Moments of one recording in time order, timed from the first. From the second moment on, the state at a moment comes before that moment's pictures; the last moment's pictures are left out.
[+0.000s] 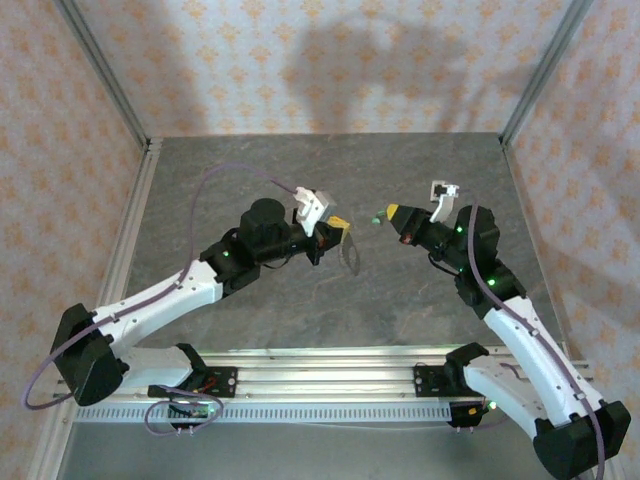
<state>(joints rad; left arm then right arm) -0.76 1.24 0.96 0.05 0.27 -0.12 0.36 0.81 0.77 -0.14 -0.38 0.69</state>
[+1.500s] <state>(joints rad) -0.77 1.27 1.04 0.12 0.26 -0.20 0.45 0.83 0.79 -0.04 -0.53 0.68</state>
